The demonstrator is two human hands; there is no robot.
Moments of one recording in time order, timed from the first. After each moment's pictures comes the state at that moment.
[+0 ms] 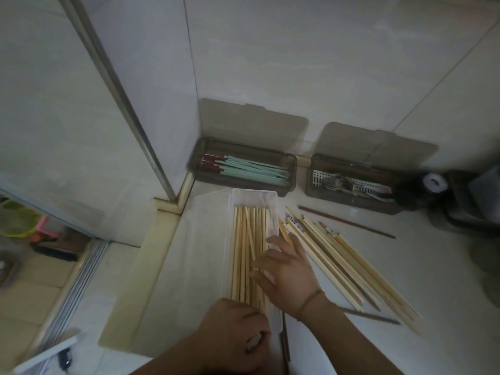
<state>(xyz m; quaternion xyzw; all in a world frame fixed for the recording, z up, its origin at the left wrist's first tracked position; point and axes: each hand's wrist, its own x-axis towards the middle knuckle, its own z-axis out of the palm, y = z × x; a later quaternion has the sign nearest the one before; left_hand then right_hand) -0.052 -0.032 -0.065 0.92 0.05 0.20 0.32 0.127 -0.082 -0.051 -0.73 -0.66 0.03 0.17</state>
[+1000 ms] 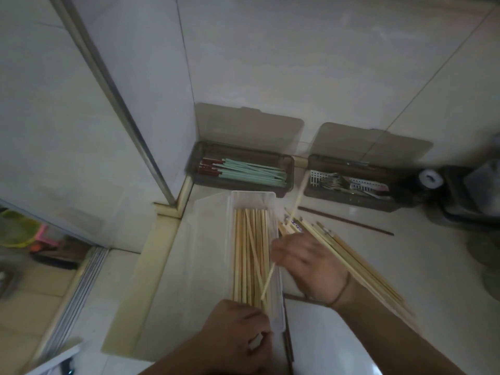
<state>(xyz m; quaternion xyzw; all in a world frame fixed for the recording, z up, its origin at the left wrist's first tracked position) -0.051 -0.031 -0.061 0.91 0.04 0.22 0.34 0.171 -0.088 -0.029 -0.56 -0.78 -0.08 0.26</state>
